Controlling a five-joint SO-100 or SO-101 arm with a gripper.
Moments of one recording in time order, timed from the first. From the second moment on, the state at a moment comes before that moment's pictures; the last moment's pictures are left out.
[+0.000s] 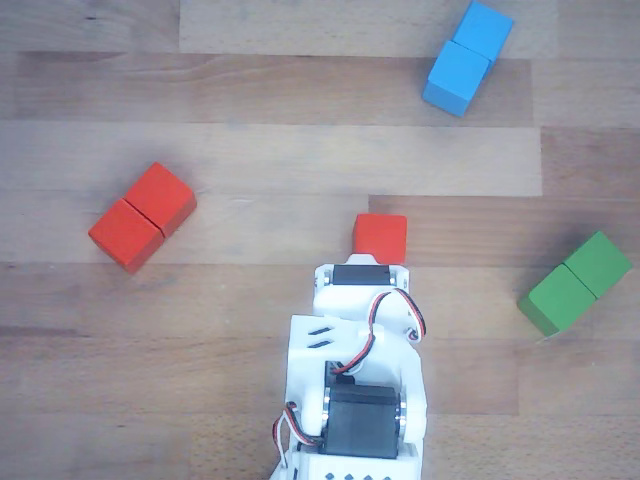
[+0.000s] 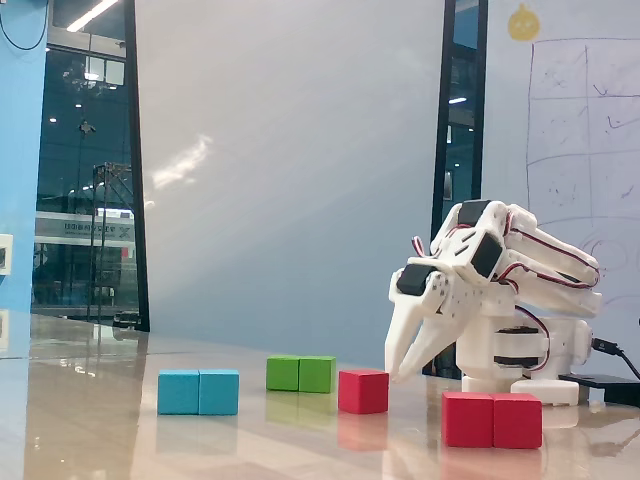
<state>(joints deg) 0.8 195.8 178.5 73.8 -6.5</state>
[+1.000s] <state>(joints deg) 0.8 159.5 151.3 69.5 -6.9</state>
